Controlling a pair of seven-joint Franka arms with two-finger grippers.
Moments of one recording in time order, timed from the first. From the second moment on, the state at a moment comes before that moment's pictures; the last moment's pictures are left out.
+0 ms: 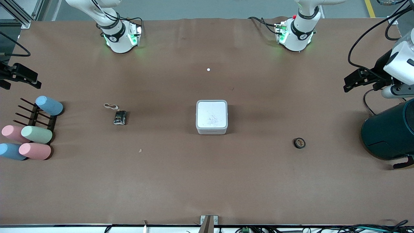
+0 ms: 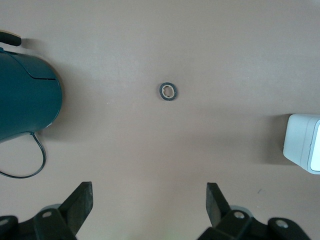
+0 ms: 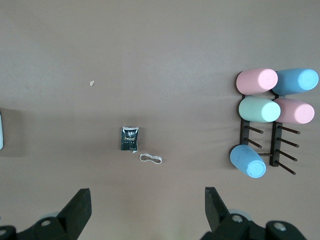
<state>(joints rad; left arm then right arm) 0.00 0.03 -0.10 -1.53 0.00 1.55 -0.14 0.02 0.04 -0.07 -1.44 0.00 1.47 -0.07</state>
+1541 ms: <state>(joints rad) -0.46 0.65 -0.31 -1.52 0.00 2.30 -0.57 0.13 0.35 -0.06 -2.04 0.07 2.29 -0.07</state>
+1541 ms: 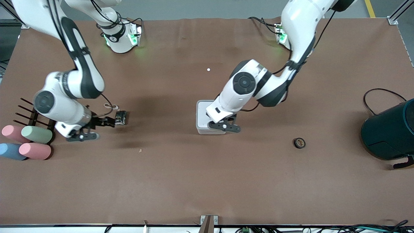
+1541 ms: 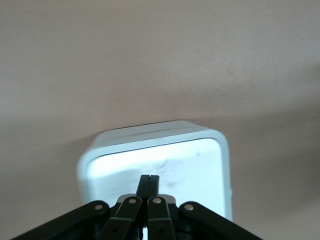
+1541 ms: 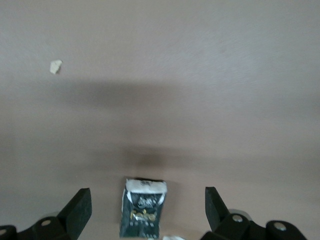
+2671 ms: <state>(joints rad) -0.17 0.59 -0.29 -1.49 0.20 2.00 -0.23 0.14 0.43 -0.04 -2.21 0.09 2.43 -0.07</state>
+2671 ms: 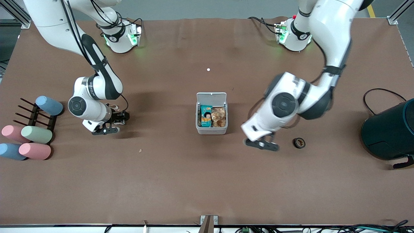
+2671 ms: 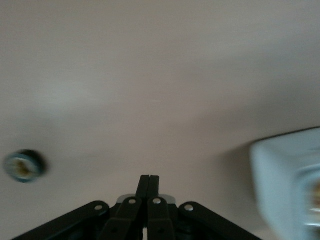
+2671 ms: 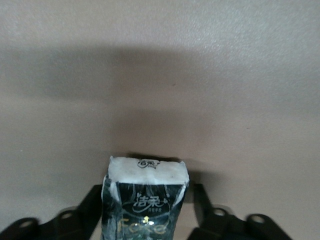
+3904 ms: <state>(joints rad) 0.18 0.66 -0.32 -1.86 0.32 2.43 0.05 0.57 0.55 -0.03 -1.44 0.29 2.19 0.65</state>
